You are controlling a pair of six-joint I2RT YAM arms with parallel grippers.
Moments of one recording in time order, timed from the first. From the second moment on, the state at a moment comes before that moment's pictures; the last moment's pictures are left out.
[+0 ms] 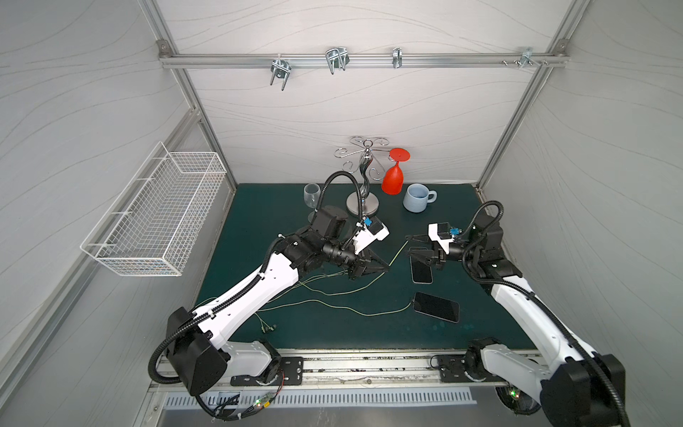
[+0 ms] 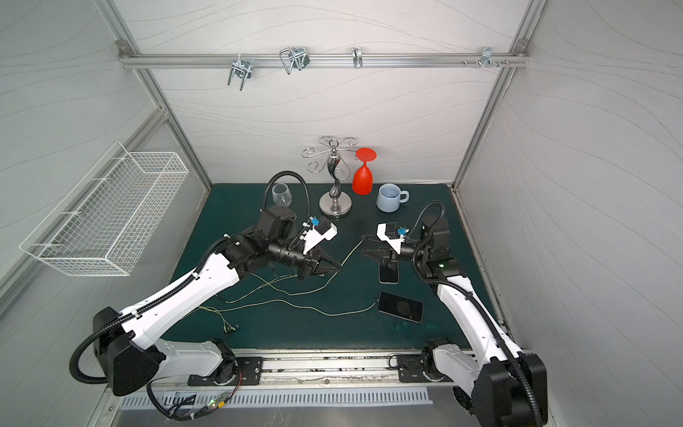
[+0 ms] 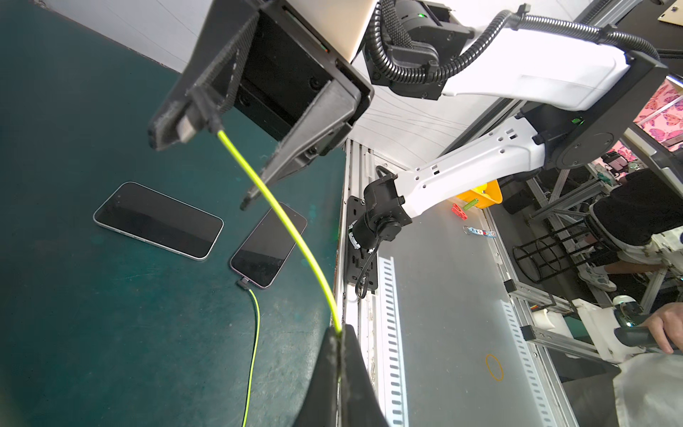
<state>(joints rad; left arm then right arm) -0.69 1.30 1.19 -0.52 0.90 0.03 0.24 1.05 0.76 0.04 -1.20 -0.46</state>
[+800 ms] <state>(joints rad) -0.69 1.31 1.19 -0.52 0.90 0.03 0.25 1.04 0.77 0.09 -1.13 -0.46</state>
